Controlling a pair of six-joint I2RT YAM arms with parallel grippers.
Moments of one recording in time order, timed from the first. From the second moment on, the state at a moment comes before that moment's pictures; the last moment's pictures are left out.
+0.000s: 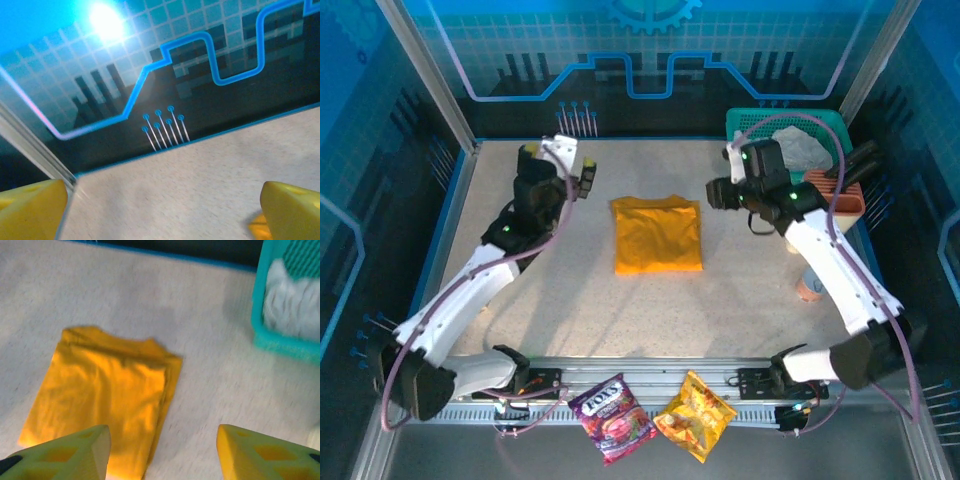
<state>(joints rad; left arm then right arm) -0.43 1.17 1.10 -0.16 -0.47 0.13 0.36 1.33 1.37 -0.80 0.03 0.13</state>
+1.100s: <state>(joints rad) -0.54 1.86 1.12 -0.50 -0.12 -0.64 0.45 1.78 1.06 -0.52 -0.06 0.54</state>
